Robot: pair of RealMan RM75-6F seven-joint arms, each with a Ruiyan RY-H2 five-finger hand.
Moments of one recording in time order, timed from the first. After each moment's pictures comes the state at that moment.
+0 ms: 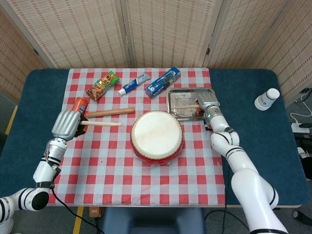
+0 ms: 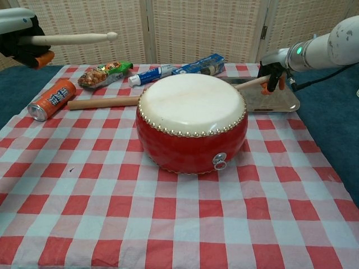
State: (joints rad) left arm -0.72 -1.23 -0.22 -1.63 0.99 1.08 0.27; right arm 1.20 -1.83 0.13 -0.27 -0.83 0.11 0.01
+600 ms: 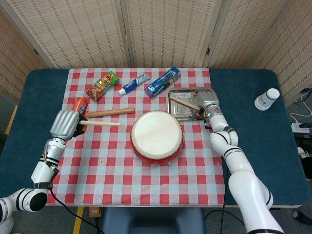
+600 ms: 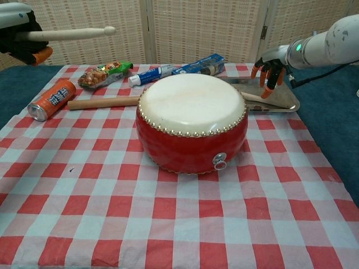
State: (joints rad) left arm -0.70 -1.21 -0.23 -1.64 1.03 1.08 0.25; right arm 1.20 -1.84 0.22 -0.23 -0.93 0.10 0.07
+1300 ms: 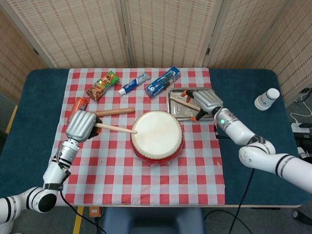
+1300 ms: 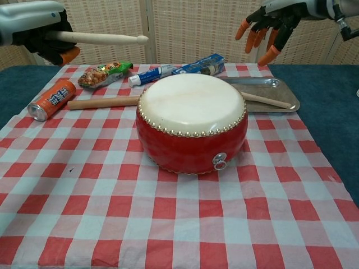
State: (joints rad) left arm -0.77 -1.25 -0.24 -1.71 1.03 1.08 0.42; right arm 1.01 -1.14 0.28 -1.40 -0.96 0.43 0.08
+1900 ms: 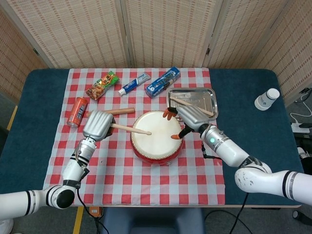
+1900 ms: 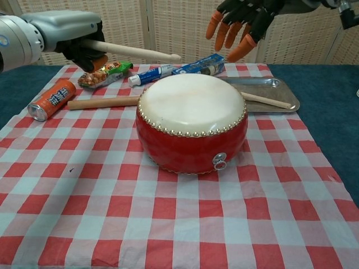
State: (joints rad) left arm -0.89 -1.36 -0.27 -1.73 0.82 1.11 0.68; right arm 1.06 -1.04 0.27 -1.81 -0.73 0.61 -0.02
